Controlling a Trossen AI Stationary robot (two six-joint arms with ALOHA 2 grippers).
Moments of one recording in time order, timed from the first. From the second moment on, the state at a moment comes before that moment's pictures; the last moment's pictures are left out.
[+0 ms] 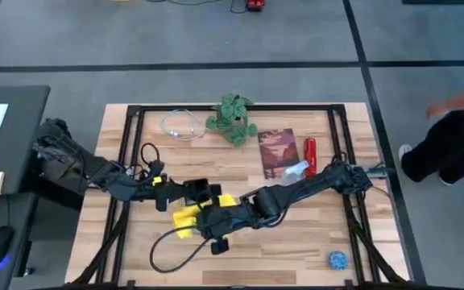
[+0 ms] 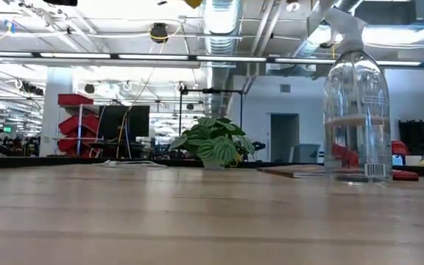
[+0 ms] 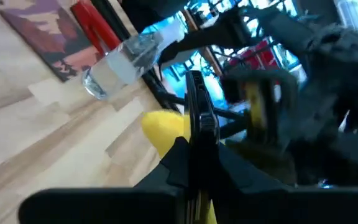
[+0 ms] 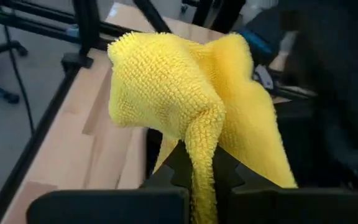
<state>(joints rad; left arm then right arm) -0.58 0.92 0.79 -0.11 -0.68 -1.17 0.40 2.23 2.35 -0.81 0.32 -0.02</state>
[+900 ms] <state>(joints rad) -0.57 0.92 0.80 -0.15 -0.66 -1.16 0.36 2.21 2.33 -0.82 0.31 0.03</state>
